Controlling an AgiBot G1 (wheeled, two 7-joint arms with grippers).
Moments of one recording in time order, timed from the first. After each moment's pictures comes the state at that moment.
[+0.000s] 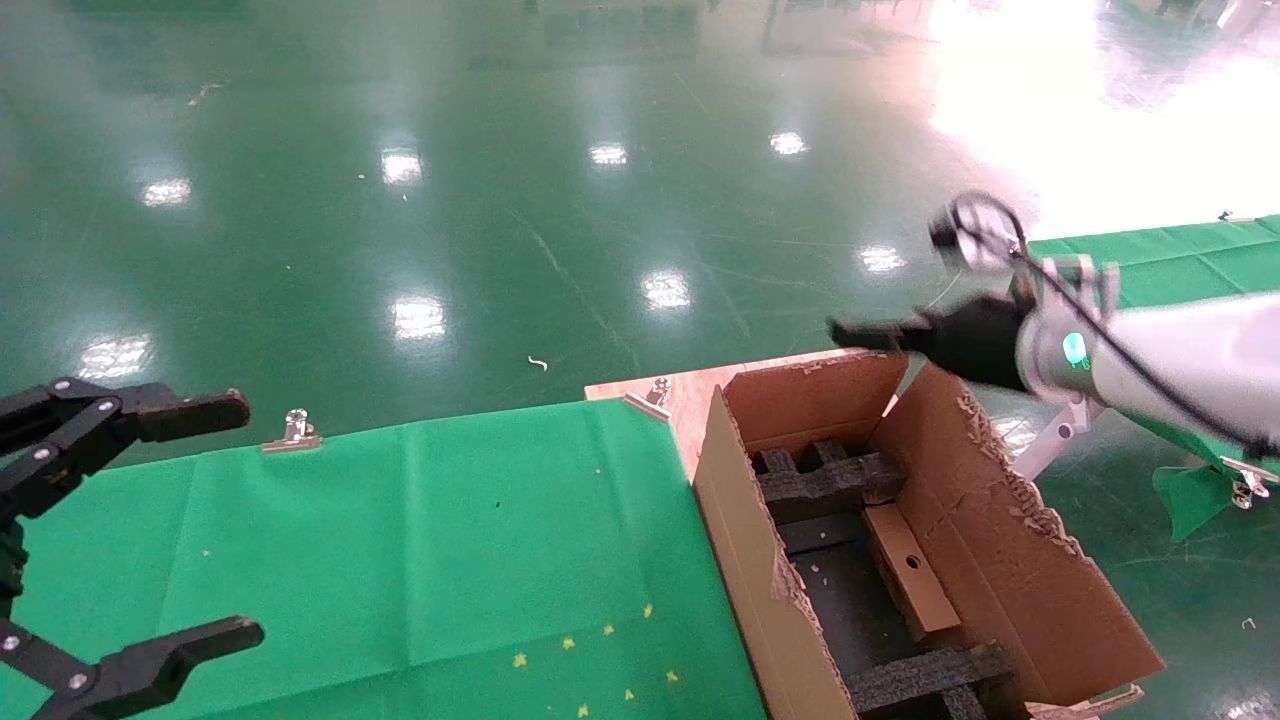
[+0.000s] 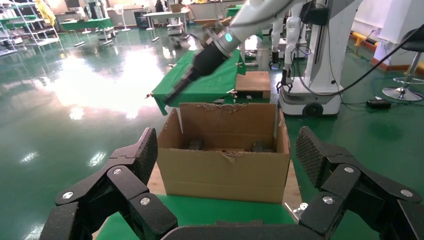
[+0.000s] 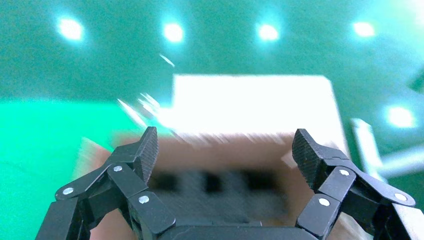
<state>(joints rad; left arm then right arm) -1.08 0.60 0.30 -1.28 0.72 1.49 -0.18 2.01 -0.45 -1.95 1.37 -1.90 -0.38 2.17</state>
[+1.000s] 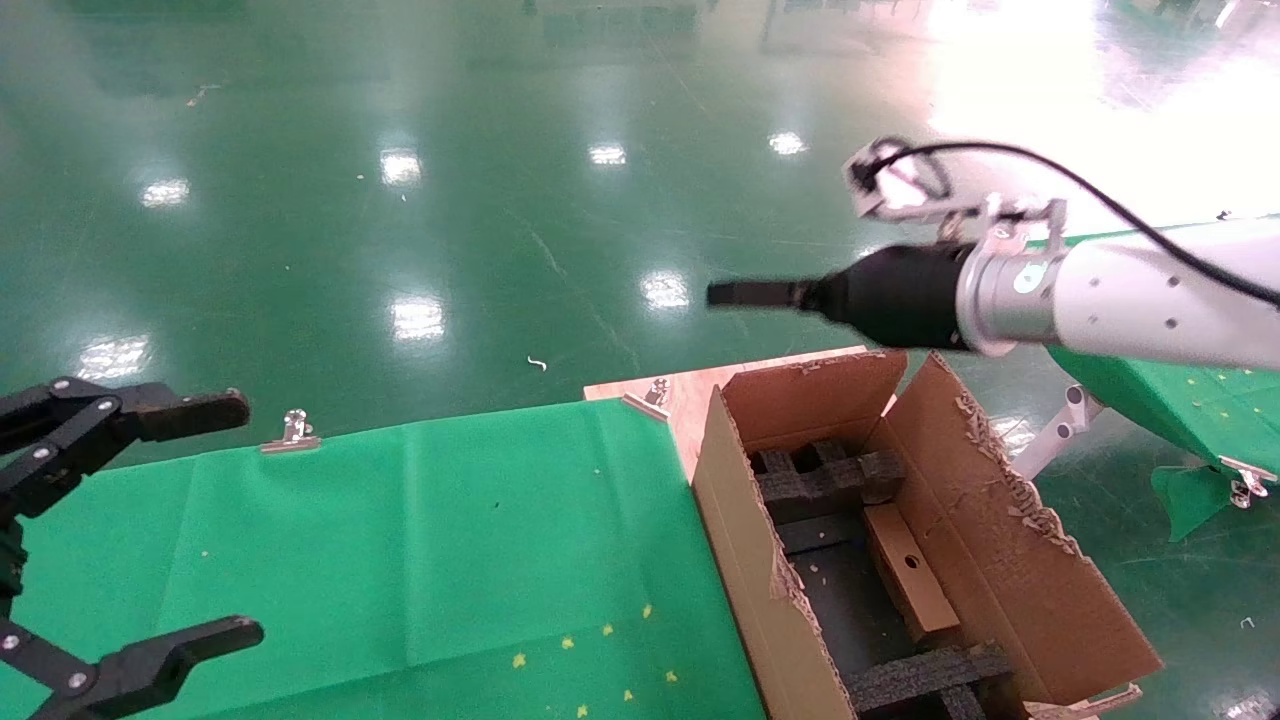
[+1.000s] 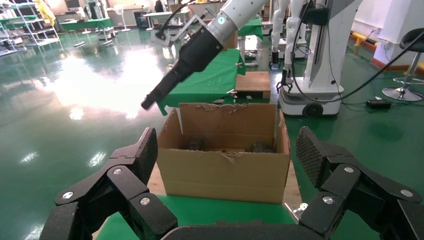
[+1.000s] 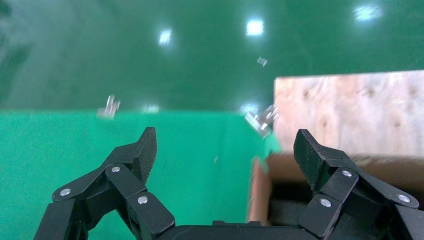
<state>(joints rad) -1.08 0.60 0.30 -1.28 0.72 1.49 -0.18 1.89 -0.50 -1.56 1.36 -1.41 -0.61 1.69</state>
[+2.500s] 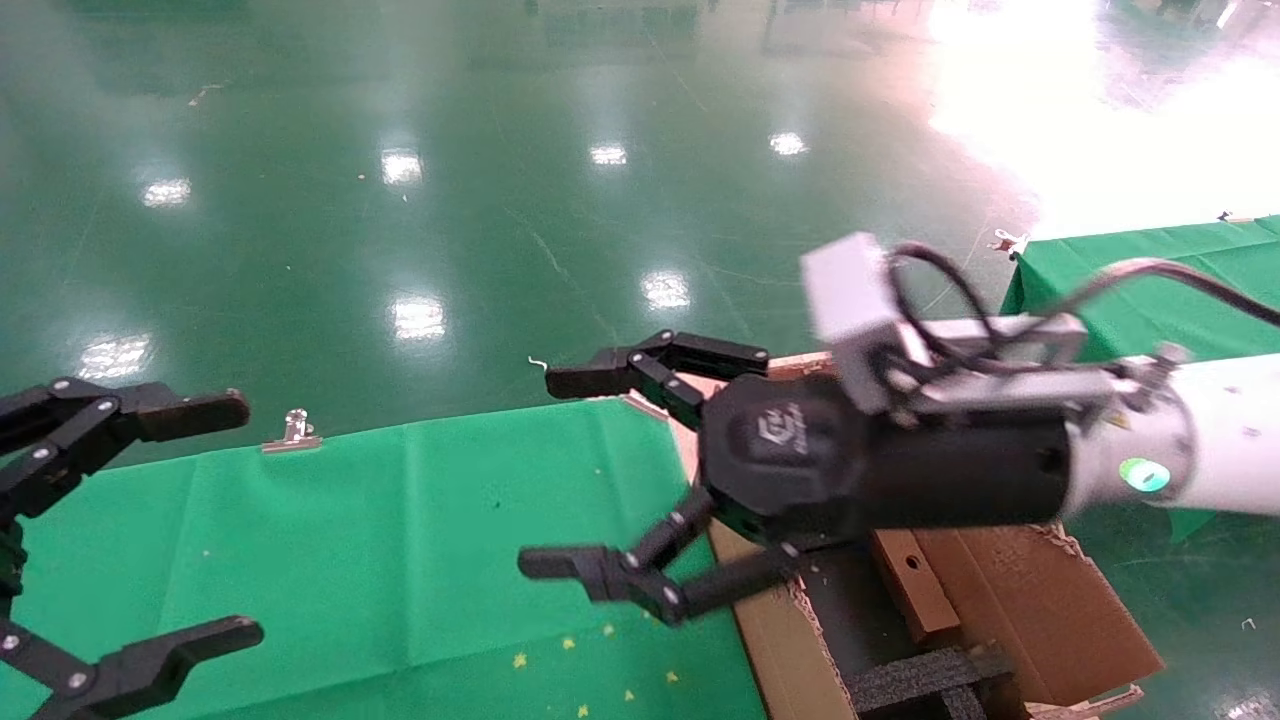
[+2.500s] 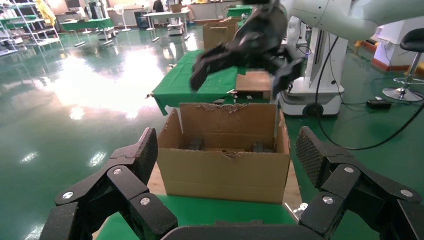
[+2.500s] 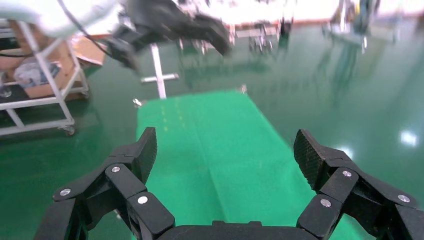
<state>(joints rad) -1.08 0.60 0.30 -1.28 0.72 1.49 -0.17 1.13 -0.60 -0.37 1.29 -0.78 -1.44 0.29</state>
